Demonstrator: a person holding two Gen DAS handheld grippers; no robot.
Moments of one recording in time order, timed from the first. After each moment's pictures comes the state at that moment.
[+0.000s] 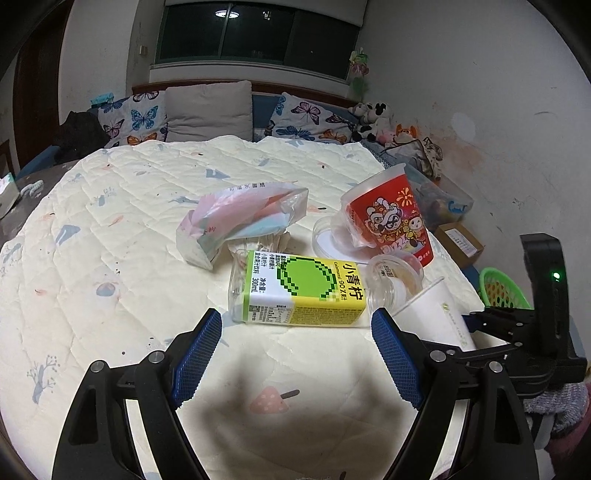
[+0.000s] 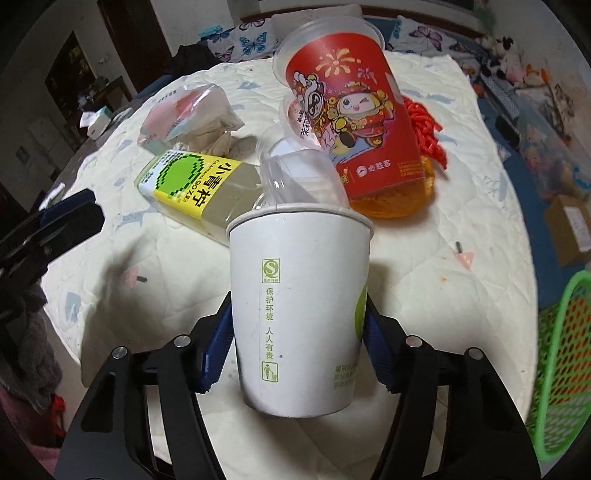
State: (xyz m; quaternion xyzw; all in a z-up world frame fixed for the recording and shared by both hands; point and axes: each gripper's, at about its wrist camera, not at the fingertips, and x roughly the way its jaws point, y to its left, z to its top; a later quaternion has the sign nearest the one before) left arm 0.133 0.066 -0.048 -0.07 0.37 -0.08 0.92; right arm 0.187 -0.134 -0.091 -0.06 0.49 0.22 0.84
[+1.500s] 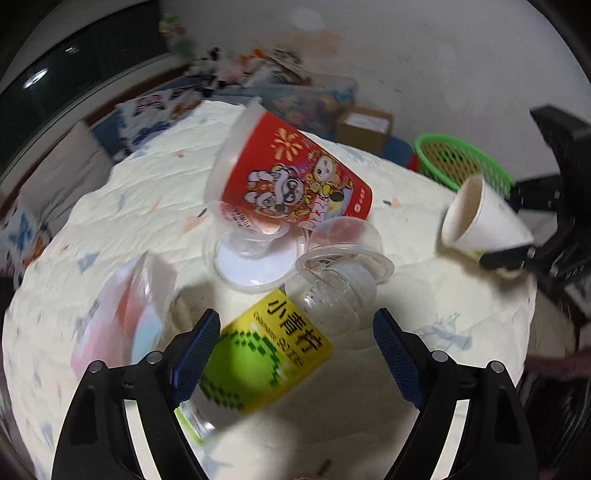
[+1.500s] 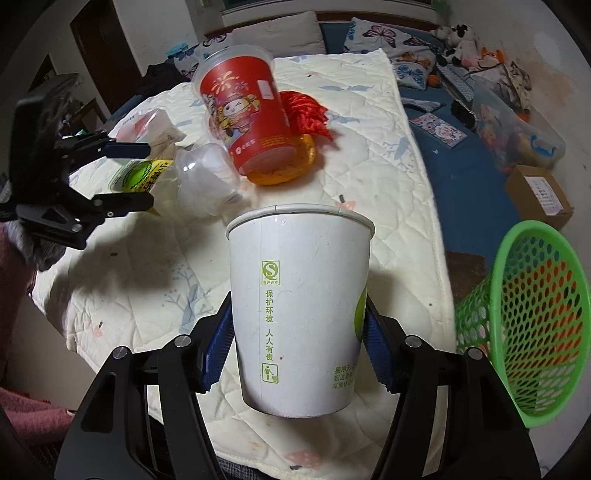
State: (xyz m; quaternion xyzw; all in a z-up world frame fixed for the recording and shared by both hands) left arm 0.222 -0.004 -0.058 0.21 0.41 -0.32 0.83; right arm 0.154 -0.220 -0.076 -0.02 0.48 0.17 0.86
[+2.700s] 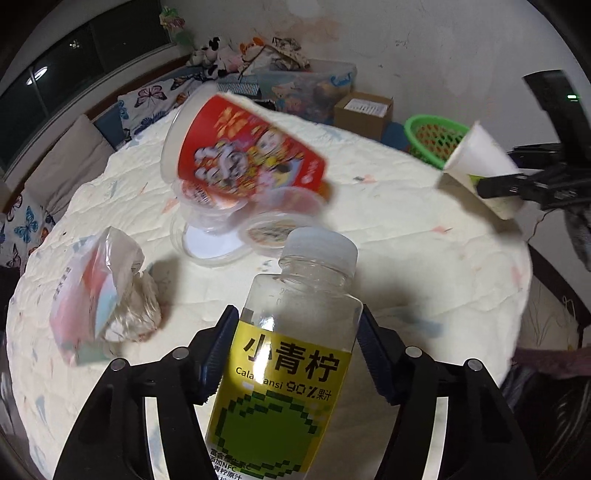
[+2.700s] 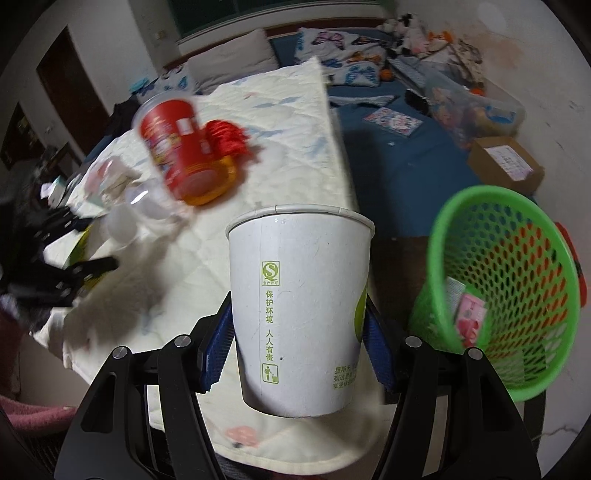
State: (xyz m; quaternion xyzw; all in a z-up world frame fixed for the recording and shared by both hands) left arm 0.177 -0.030 -0.062 0.21 0.43 -0.29 0.83; right arm 0.141 -0.295 -0.068 0.04 0.46 0.10 0.88
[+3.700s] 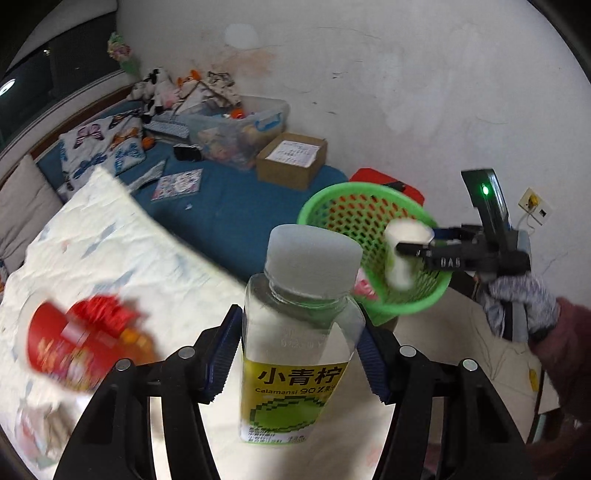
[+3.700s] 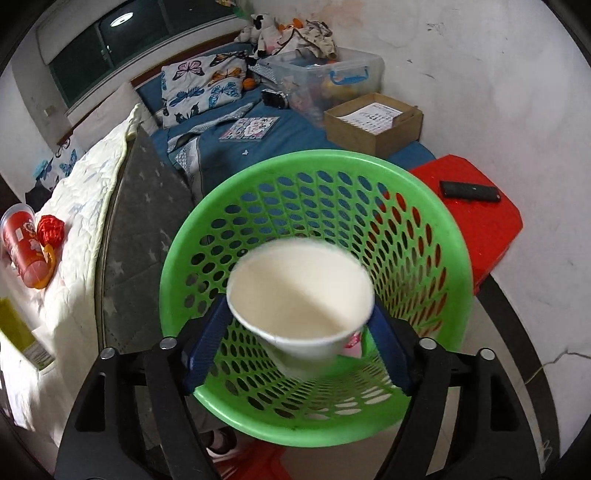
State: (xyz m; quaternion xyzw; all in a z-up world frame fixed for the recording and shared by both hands) left arm 0.197 -0.233 -0.008 0.17 0.40 -0.39 0.81; right arm 0.132 -0.498 -0.104 0.14 0.44 -0.09 0.88
